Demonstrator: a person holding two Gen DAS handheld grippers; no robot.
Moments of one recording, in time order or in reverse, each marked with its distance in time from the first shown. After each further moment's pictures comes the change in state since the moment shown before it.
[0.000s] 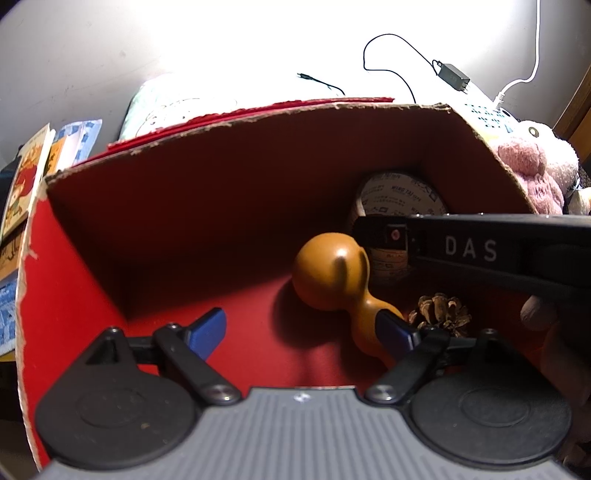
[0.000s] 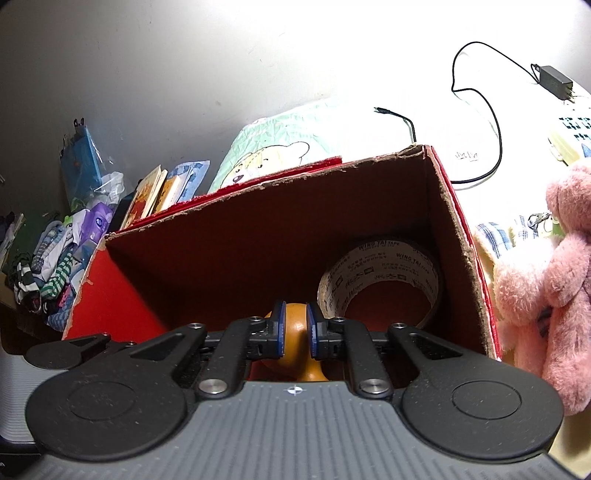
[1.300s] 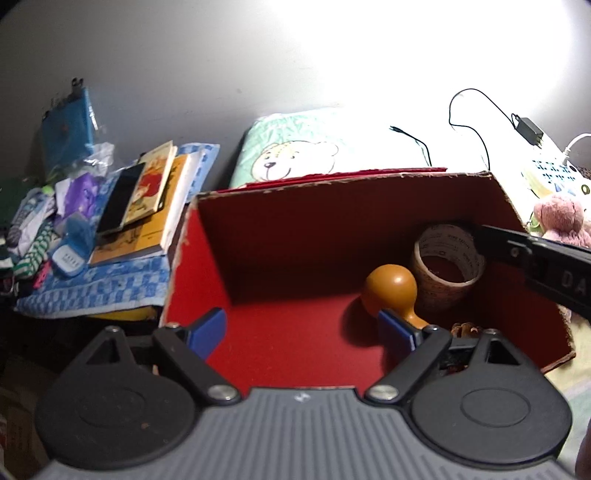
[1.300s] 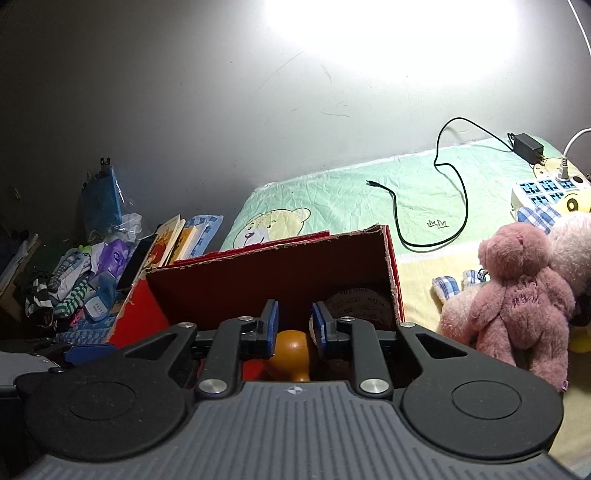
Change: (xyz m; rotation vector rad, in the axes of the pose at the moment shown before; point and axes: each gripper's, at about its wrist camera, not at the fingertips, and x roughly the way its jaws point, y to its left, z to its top) left arm -0.085 -0.025 -0.011 -0.163 -0.112 0.339; right arm -0.081 -0.002 -0.006 -0.064 -0.200 0.009
